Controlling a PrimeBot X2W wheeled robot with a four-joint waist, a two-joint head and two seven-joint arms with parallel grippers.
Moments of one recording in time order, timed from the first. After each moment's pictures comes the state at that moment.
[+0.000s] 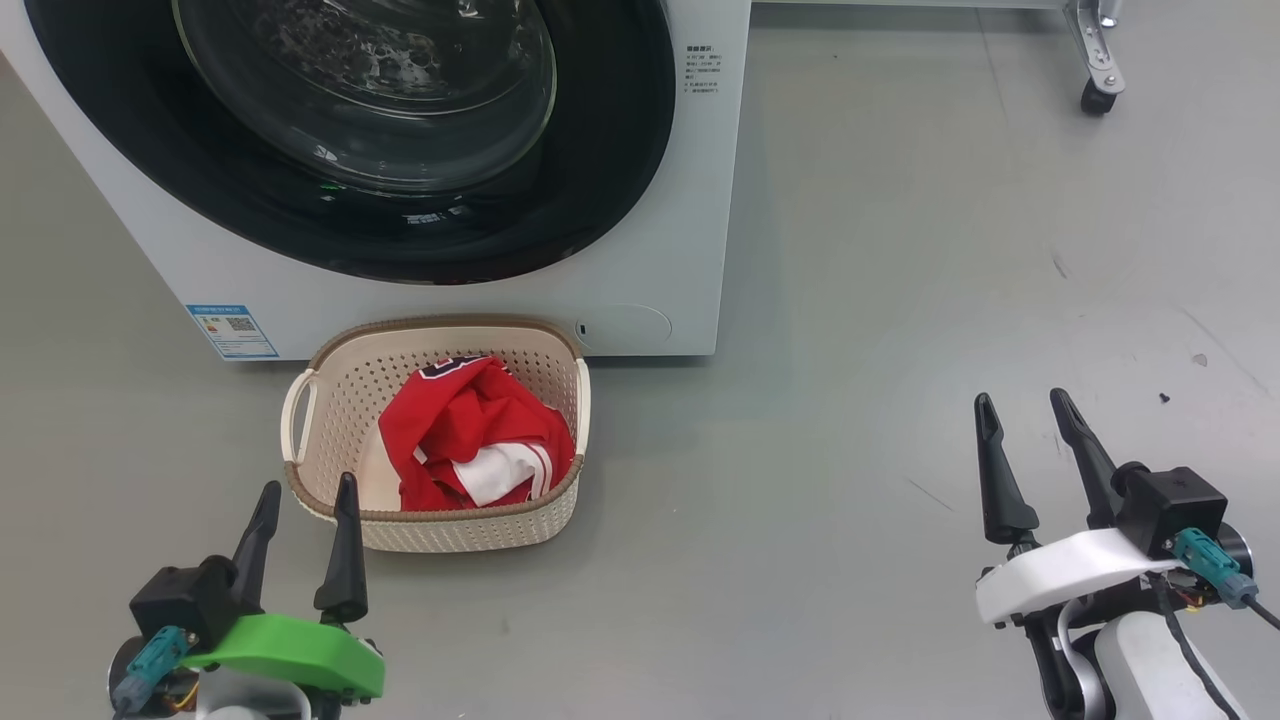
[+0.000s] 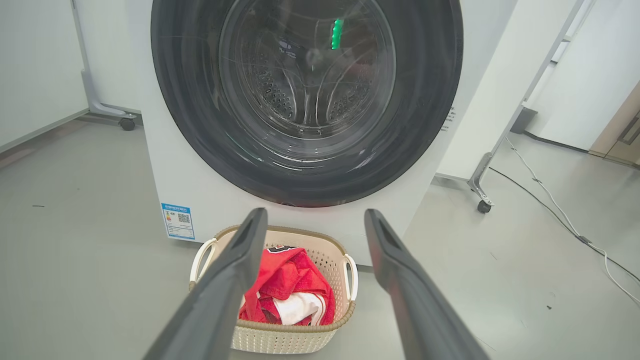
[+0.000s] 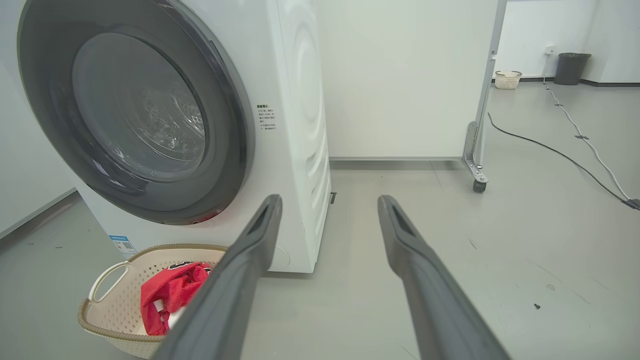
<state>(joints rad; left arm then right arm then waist) -0.09 0.05 -0.10 0.31 -0.45 -0.11 -0.25 -0.09 -0.17 0.22 0.22 0.40 0.03 -0.25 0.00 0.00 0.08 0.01</state>
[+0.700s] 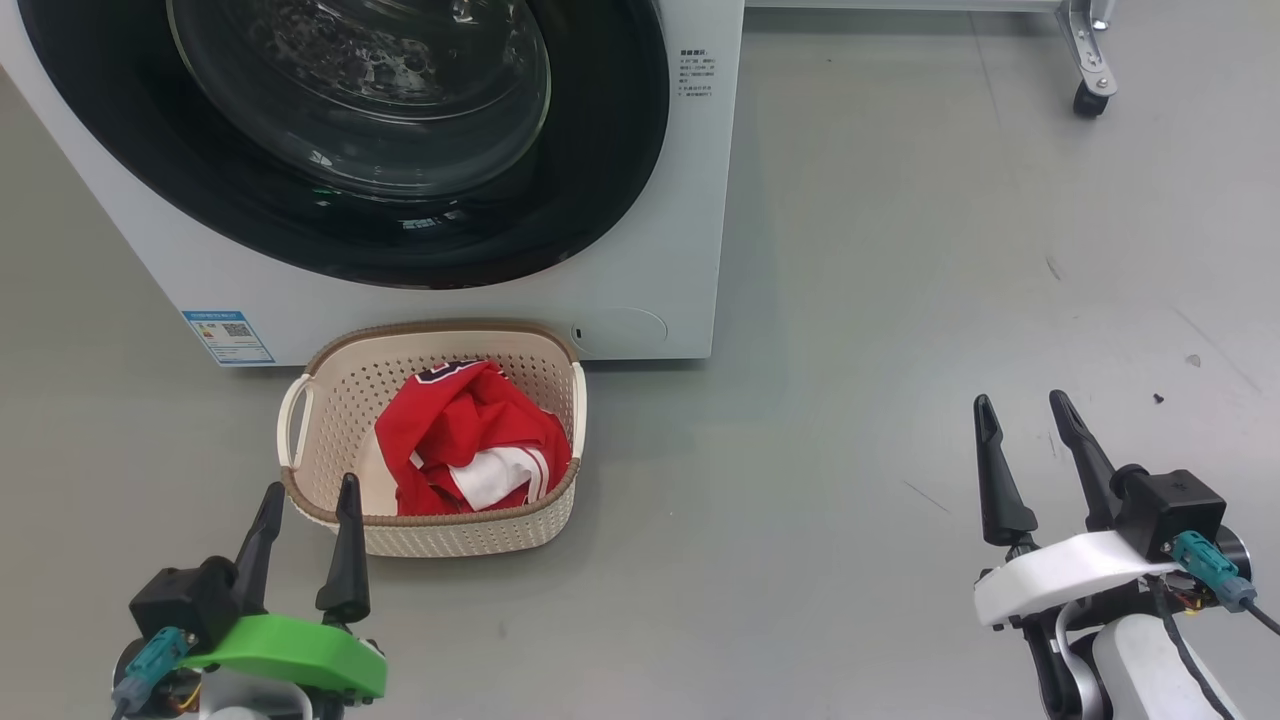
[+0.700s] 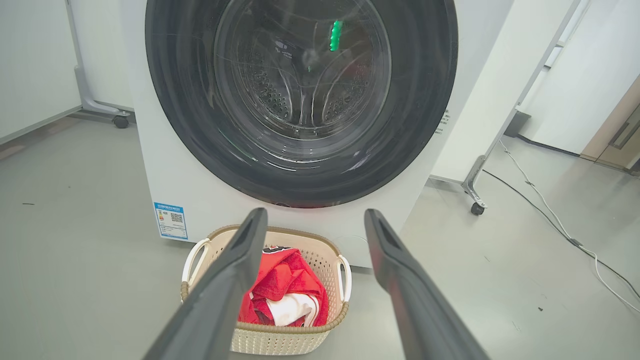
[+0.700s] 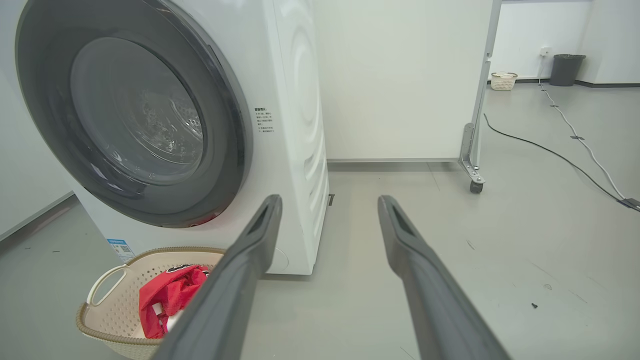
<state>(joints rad) -0.09 0.05 -0.11 0.32 -0.46 -0.12 -0.25 -0.09 -0.15 0.20 0.21 0.39 0.03 -0.25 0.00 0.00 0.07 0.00</state>
